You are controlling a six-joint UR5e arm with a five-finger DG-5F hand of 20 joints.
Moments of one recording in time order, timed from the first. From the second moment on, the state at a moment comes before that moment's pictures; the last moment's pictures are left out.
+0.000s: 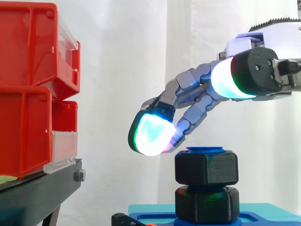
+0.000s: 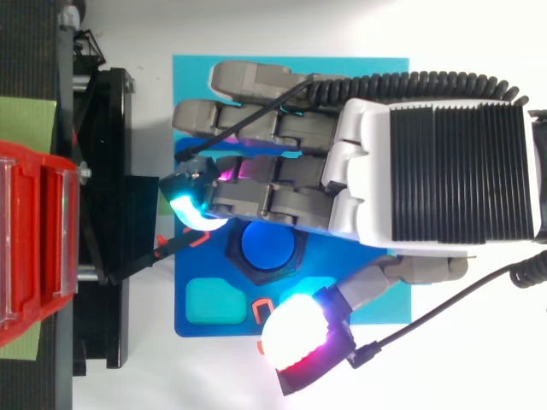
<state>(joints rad) 0.16 -2.16 -1.23 -2.90 -1.53 -1.41</state>
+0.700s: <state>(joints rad) 0.16 -2.19 -1.23 -2.88 -1.52 -1.39</state>
